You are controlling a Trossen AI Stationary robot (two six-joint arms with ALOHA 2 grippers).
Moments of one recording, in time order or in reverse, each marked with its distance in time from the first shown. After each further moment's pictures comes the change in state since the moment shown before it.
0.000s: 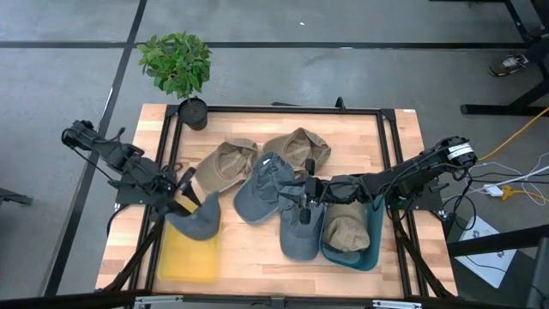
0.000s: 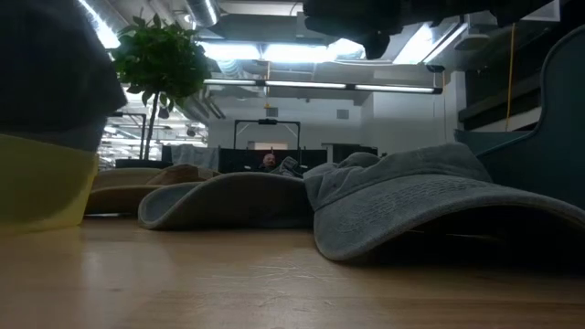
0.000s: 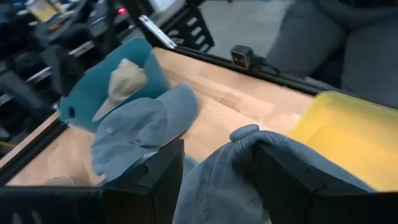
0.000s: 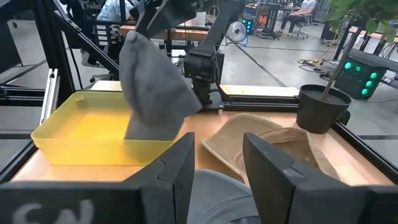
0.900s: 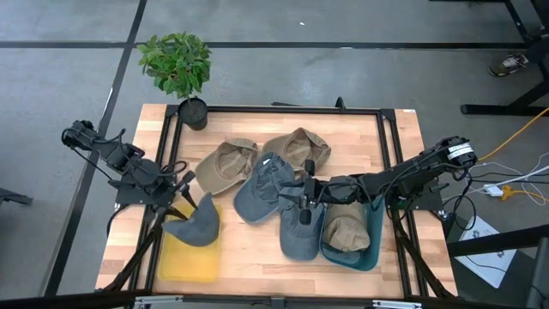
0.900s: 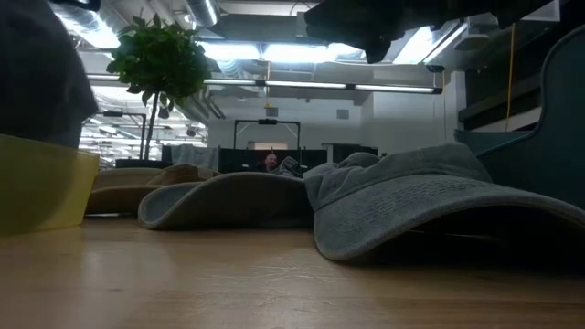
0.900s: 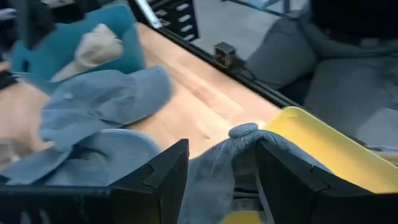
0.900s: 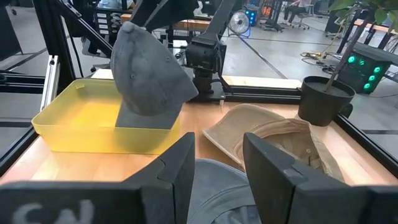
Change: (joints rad) left arm 0.000 0.001 0.000 -0.060 0.086 -0.257; right arm 0.000 0.000 0.000 -0.042 -0.008 0.000
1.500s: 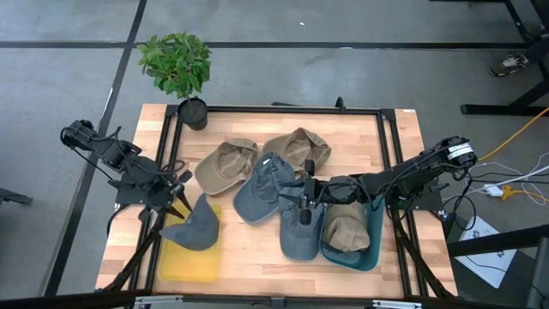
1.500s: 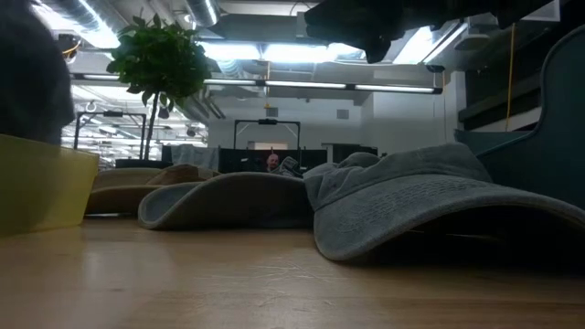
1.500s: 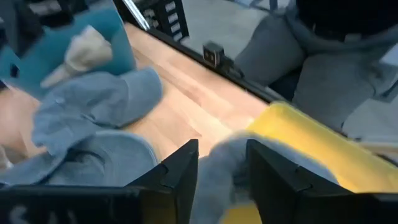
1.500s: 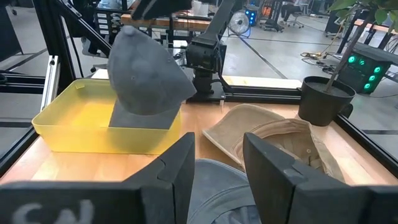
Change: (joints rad) left arm 0.000 0.006 0.063 -0.077 0.035 0.038; right arm 0.000 0.000 0.000 0.001 -0.001 0.000
